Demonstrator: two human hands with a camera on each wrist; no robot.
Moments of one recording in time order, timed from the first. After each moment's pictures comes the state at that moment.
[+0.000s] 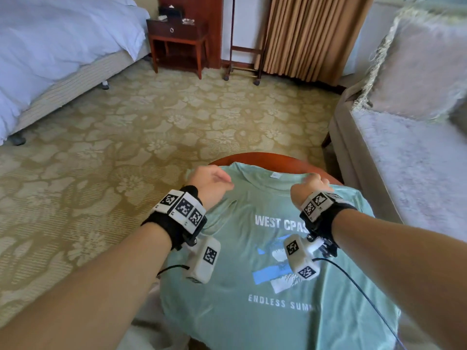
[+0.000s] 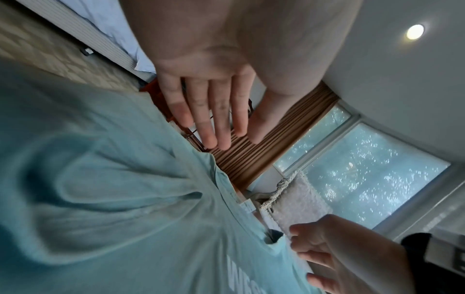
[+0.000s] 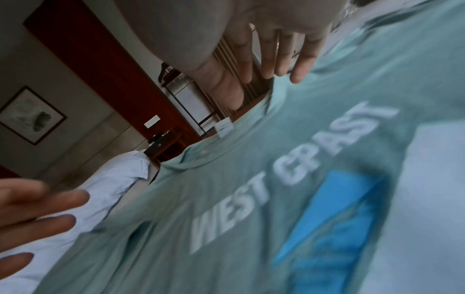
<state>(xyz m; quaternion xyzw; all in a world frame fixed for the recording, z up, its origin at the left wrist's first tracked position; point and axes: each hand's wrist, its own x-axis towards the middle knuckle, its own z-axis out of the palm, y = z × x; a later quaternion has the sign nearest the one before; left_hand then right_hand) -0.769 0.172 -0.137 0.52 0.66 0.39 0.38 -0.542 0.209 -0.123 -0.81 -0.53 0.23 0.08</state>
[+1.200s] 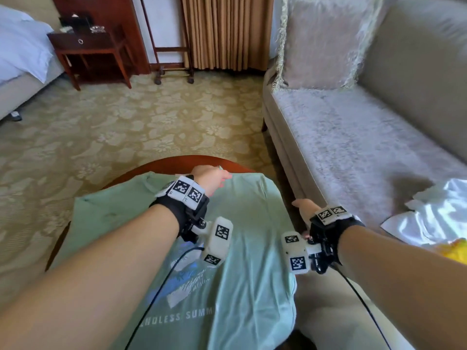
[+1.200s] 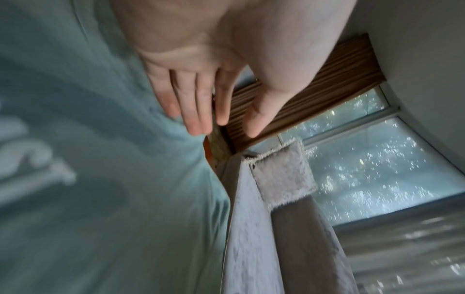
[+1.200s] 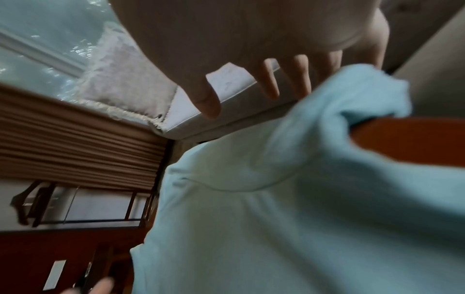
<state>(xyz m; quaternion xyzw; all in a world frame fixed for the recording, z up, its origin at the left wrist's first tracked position) -0.539 0.230 -0.120 0.46 0.66 0.31 0.51 -0.298 0.188 -0.193 -0.78 -0.34 0.49 0.18</state>
